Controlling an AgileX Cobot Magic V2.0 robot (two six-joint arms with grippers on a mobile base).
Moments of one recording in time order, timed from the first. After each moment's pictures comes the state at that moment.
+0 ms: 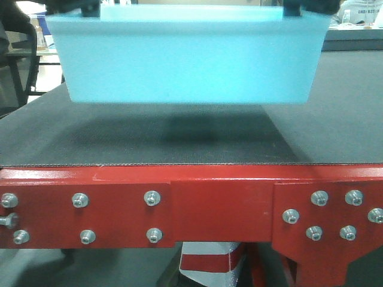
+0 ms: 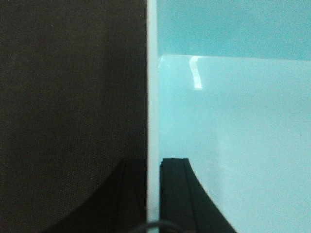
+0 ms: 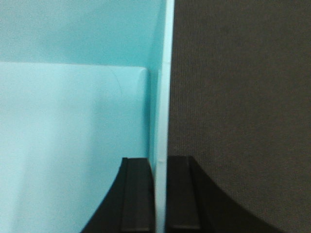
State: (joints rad) left arm -0.40 1.84 -1.62 0.40 0.77 -0.61; right arm 0.31 1.75 -1.45 -0.39 0.64 0.63
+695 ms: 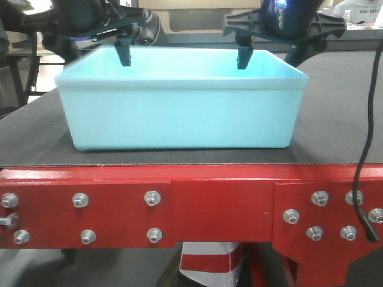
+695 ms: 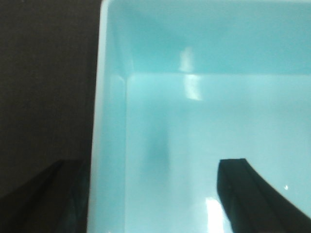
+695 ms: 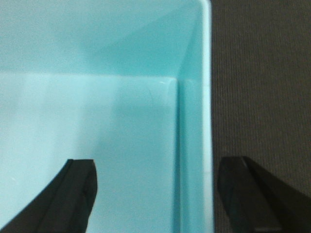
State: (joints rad) left arm -0.38 1.90 -1.62 0.37 0.71 -0.61; right arm 0.31 1.84 -1.45 -0.35 0.53 0.63
